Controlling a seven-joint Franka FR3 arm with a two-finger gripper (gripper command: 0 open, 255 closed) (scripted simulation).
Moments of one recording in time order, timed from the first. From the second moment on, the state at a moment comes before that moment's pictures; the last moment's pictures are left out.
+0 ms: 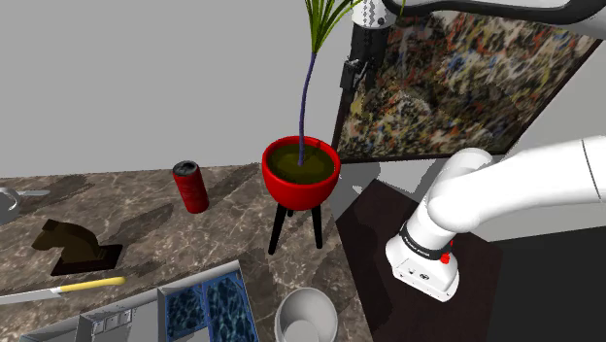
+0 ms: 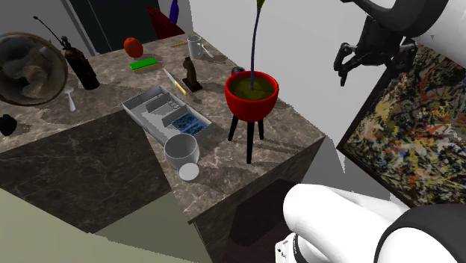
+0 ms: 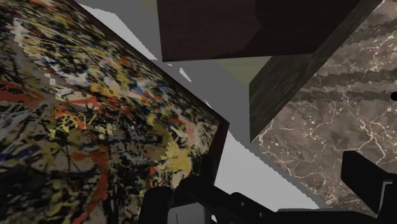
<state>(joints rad) 0.02 -0.76 0.05 -2.33 -0.11 1.56 0.06</state>
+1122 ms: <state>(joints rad) 0.10 -0.38 0.25 -2.20 0.01 1.80 0.29</state>
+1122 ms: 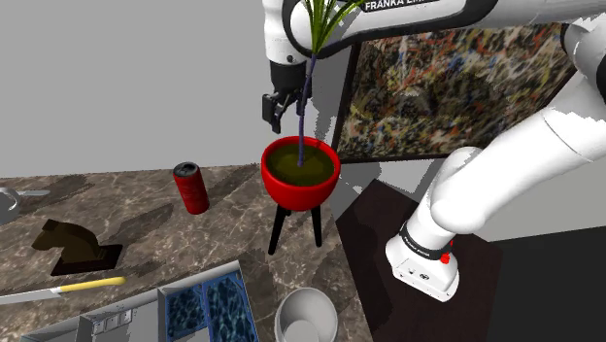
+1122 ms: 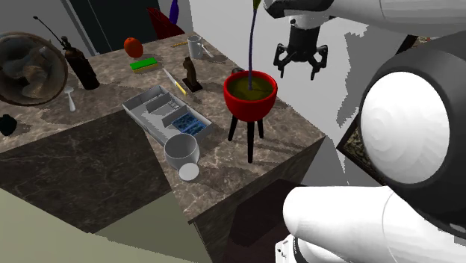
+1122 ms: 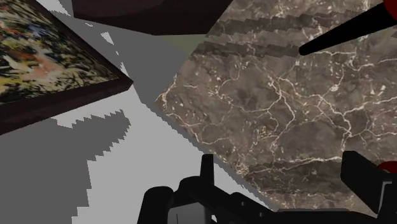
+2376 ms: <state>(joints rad) 0.23 0.28 0.41 -1.67 -0.13 1.92 0.58</state>
